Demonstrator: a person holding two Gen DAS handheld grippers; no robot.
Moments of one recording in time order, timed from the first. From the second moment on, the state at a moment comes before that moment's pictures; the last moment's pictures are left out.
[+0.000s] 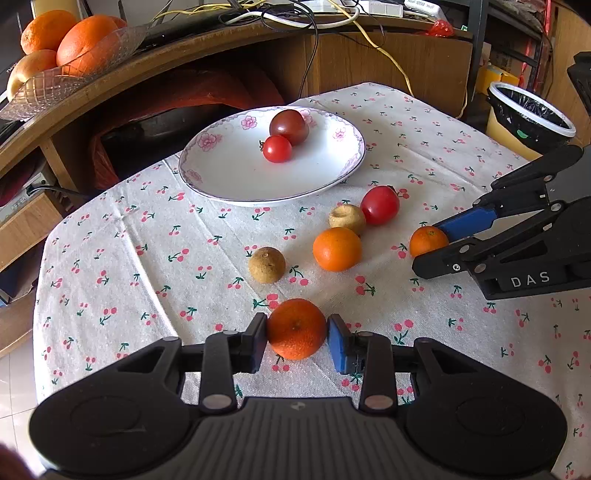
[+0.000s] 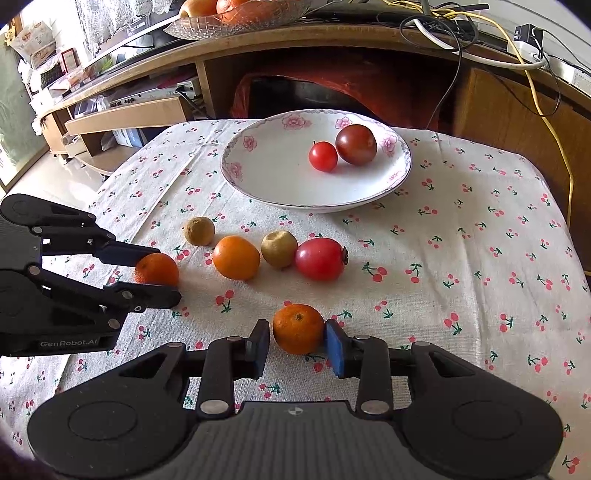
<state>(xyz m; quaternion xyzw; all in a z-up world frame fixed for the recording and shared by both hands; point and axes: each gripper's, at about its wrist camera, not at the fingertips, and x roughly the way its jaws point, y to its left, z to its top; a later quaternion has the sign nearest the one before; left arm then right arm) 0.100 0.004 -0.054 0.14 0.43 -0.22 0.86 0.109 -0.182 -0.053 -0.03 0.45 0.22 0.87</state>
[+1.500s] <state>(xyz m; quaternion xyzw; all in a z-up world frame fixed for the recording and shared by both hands) 0.116 -0.017 -0.023 0.14 0.39 -0.21 0.88 0.111 -0.182 -0.024 -0.04 0.40 0.21 0.89</state>
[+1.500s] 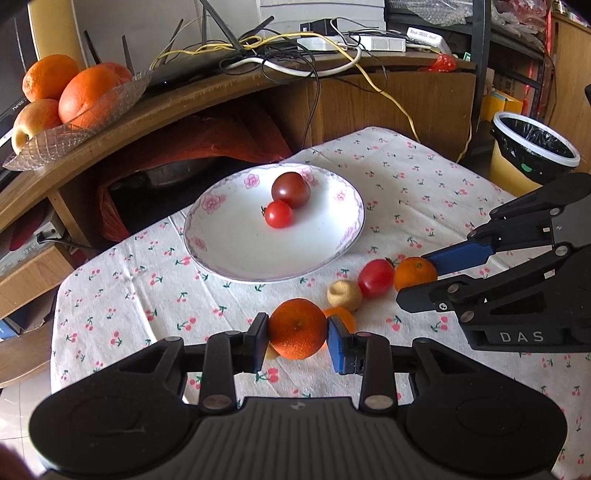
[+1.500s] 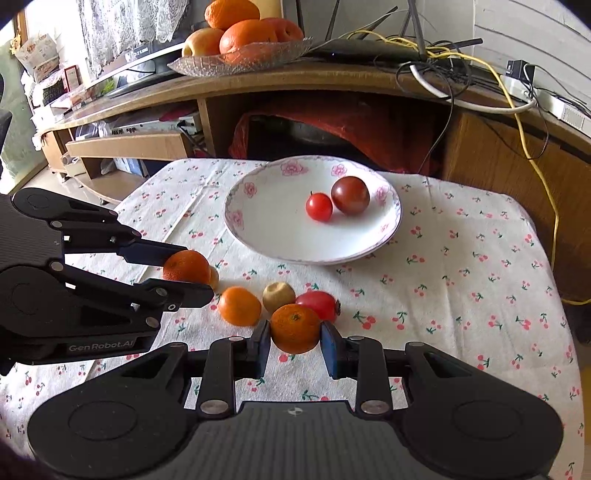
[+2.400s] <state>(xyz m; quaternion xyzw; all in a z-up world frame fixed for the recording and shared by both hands) 0.161 -0.015 -0.013 0.11 0.37 -0.18 0.91 0.148 -0.192 -0.014 -0.02 0.37 0.19 0.91</state>
